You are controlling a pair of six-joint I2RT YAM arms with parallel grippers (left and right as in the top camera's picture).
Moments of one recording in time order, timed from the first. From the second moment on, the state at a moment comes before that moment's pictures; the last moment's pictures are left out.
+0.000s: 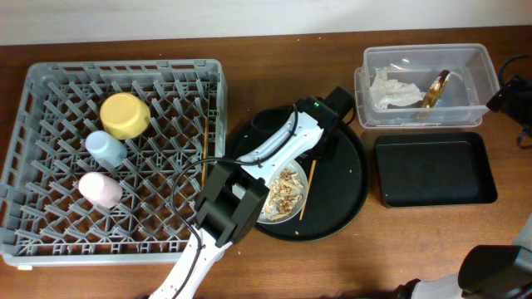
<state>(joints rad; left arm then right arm) -0.76 2.50 2.18 -1.08 0.01 -0.40 -0.53 1.66 1.86 -1.28 0.02 0.24</state>
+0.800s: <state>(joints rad) -0.55 2.14 2.31 -1.22 -0.02 -0.29 -0.53 1.66 1.86 -1.28 0.02 0.24</state>
